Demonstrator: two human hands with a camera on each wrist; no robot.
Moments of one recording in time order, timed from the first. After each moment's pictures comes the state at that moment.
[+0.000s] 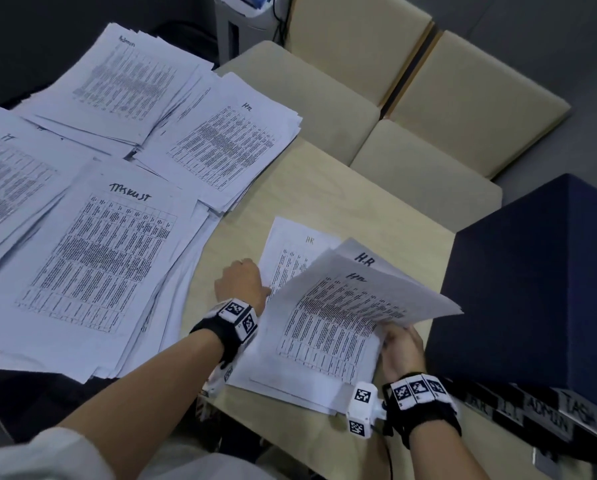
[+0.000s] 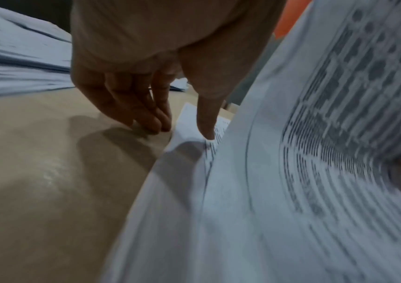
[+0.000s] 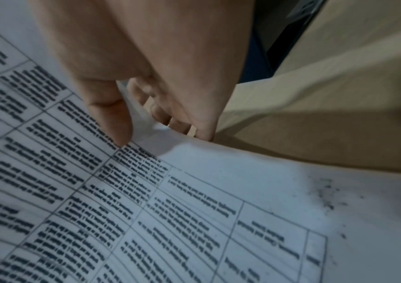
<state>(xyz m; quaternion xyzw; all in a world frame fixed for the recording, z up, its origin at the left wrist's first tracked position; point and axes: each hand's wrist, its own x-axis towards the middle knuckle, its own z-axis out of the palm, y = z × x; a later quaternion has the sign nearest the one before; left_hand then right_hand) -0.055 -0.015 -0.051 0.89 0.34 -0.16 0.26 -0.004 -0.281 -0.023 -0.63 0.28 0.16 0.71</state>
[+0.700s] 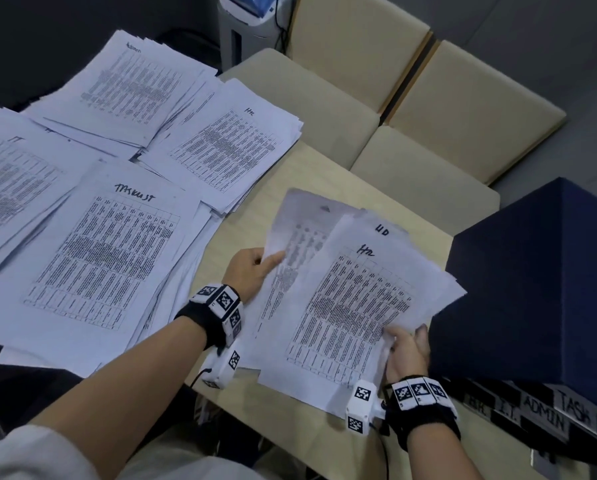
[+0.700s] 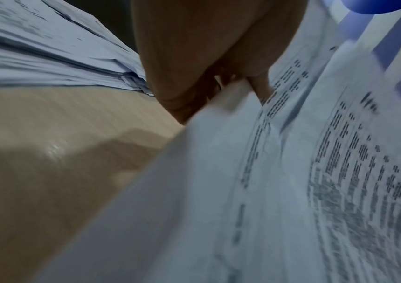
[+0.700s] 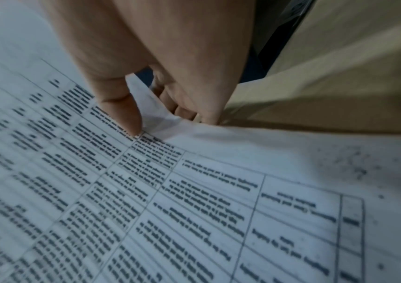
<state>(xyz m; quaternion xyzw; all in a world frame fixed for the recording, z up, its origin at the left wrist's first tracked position) -0.052 -0.003 -0.039 0.72 0.28 0.04 0.64 -0.007 -0.291 -0.030 -0.69 0.28 0.08 0.66</state>
